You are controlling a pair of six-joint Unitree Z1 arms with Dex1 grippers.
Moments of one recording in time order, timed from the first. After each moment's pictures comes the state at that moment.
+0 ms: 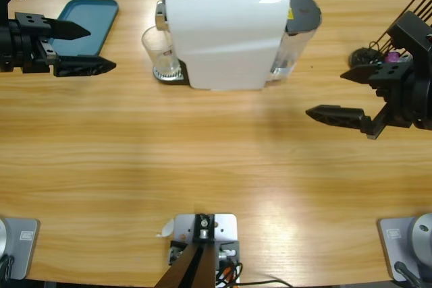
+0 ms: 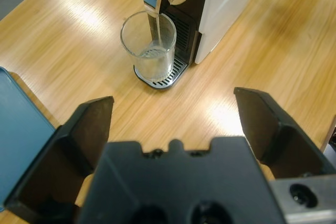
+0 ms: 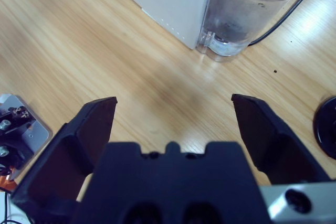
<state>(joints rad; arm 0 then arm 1) -0.46 1.36 -0.77 0.10 -0.35 0.27 0.77 1.19 -0.74 0.36 0.01 0.04</state>
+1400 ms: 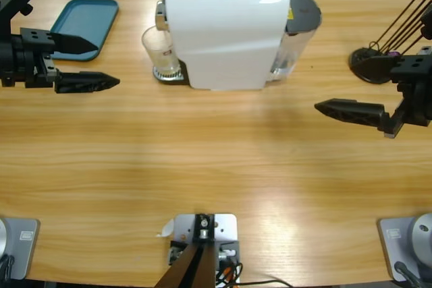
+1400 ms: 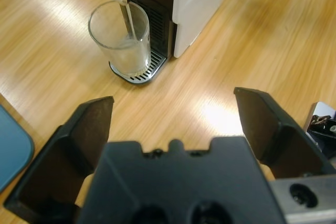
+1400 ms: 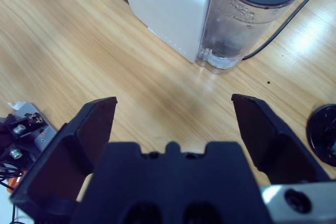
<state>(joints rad) -0.46 1.36 -0.73 0.10 -0.42 0.27 0.77 1.12 -0.73 0.36 0.01 0.04</state>
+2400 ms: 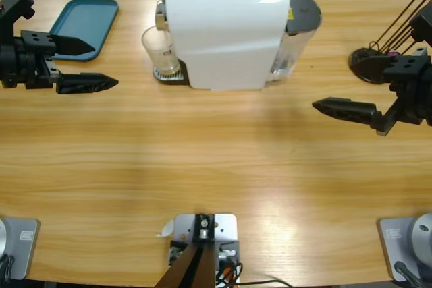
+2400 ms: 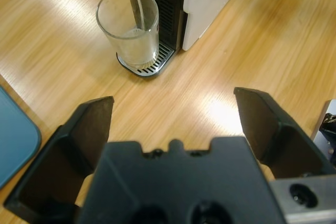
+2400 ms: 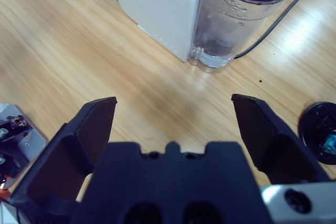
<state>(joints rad) -0.47 1.36 -0.72 0.10 -0.37 0.27 0.79 1.14 -0.71 0.33 -0.05 0.04</state>
